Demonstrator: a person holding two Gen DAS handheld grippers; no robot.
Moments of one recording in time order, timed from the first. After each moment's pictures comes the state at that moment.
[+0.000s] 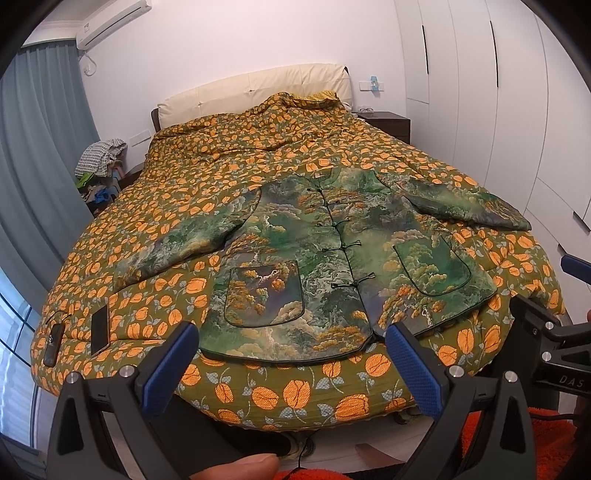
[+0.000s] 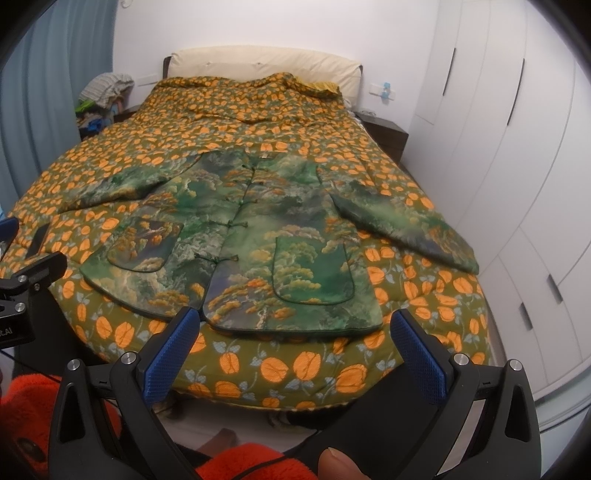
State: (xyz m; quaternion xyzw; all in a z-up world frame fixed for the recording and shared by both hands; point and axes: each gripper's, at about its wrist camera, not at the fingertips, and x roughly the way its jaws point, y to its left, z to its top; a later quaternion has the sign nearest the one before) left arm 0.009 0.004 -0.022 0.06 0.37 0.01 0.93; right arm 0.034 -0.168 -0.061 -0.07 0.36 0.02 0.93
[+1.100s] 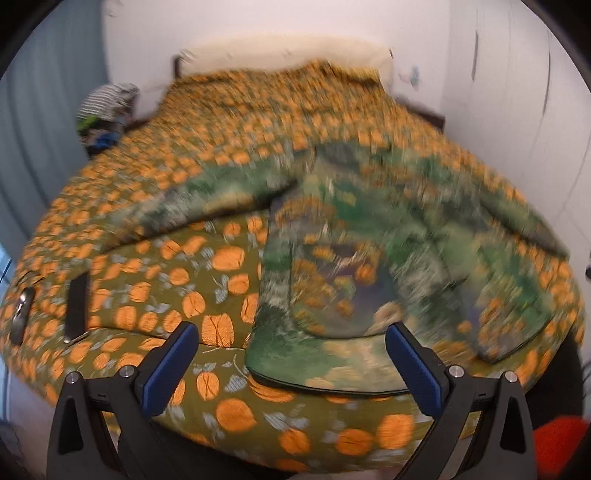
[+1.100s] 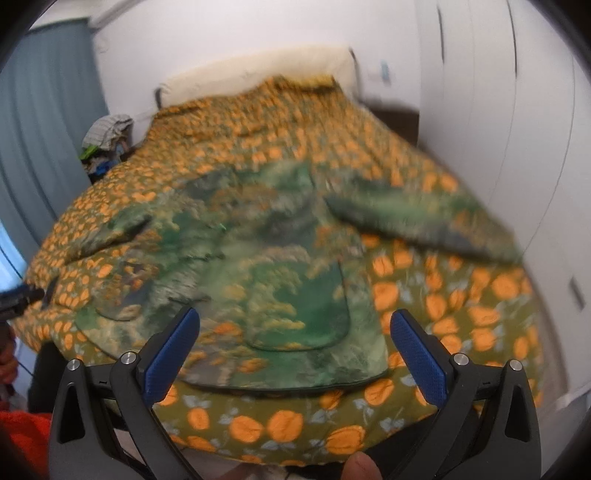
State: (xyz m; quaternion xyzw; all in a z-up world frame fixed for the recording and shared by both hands) left arm 0.122 0.159 -0.126 0.00 0.44 0.01 0.90; right arm 0.139 -0.275 -0.106 0.05 0.38 0.08 0.92
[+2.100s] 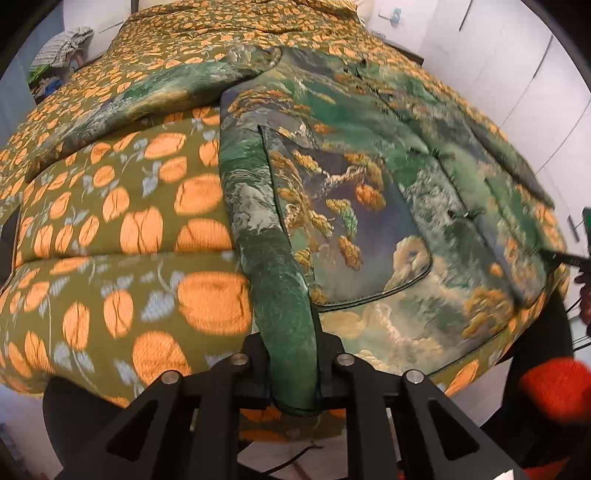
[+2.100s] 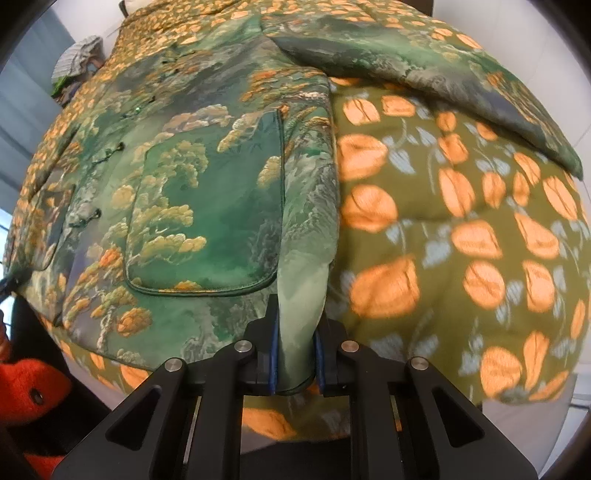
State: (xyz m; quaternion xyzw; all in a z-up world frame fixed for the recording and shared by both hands) left arm 0.117 0.139 -0.206 -0.03 0.55 -0.05 0.83; right arm 0.202 -0.334 -0.232 0.04 0.59 0.10 0.80
